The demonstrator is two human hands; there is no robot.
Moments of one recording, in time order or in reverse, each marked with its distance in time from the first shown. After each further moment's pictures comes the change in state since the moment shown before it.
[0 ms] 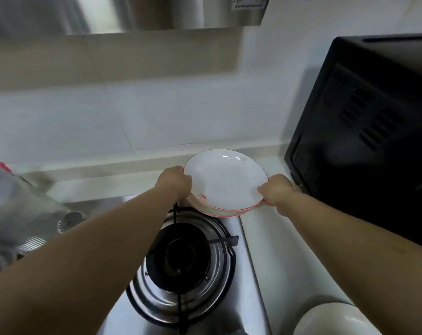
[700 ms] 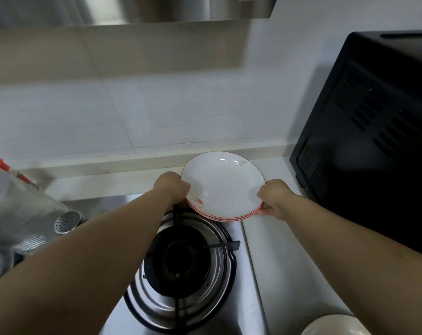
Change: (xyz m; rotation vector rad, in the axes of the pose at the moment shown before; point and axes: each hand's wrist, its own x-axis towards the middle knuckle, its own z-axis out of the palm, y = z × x) left_hand 0.016 -0.017 0.010 -0.156 -0.049 -0.122; right_hand 0.000 -0.006 0.007 0.338 -0.193 0.140
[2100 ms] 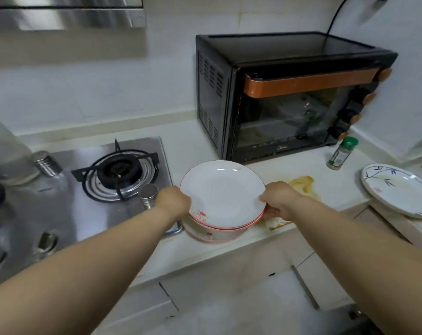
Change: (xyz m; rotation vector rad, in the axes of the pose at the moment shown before) left_hand -0.351 0.002 0.130 0.079 -0.080 0.225; right_hand -0.274 0.213 -0.203 -0.174 0.156 -0.024
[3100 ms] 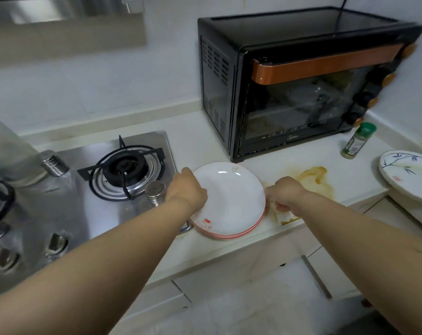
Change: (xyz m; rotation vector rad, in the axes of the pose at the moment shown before) left_hand 0.001 0.019 0.002 0.215 0.051 0.039; right_hand 0.043 0.022 0.008 -0.173 0.072 0.002
